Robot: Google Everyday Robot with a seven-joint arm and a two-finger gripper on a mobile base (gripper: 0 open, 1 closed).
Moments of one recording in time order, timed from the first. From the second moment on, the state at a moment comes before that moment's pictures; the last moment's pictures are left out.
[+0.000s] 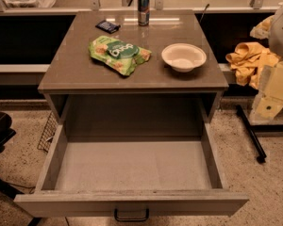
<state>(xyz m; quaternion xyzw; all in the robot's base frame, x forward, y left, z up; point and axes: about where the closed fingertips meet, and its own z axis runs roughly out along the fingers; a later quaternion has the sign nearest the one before) 0.438 -0.214 0.985 -0.60 0.78 -0.04 0.17</state>
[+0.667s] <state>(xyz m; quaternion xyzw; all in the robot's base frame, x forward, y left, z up) 0.434 -0.220 0.975 -0.60 0.78 -0.04 0.19</state>
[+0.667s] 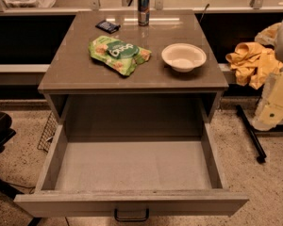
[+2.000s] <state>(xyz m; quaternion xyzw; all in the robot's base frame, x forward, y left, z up) 0.294 -0.261 0.813 -0.58 0.77 0.07 0.27</state>
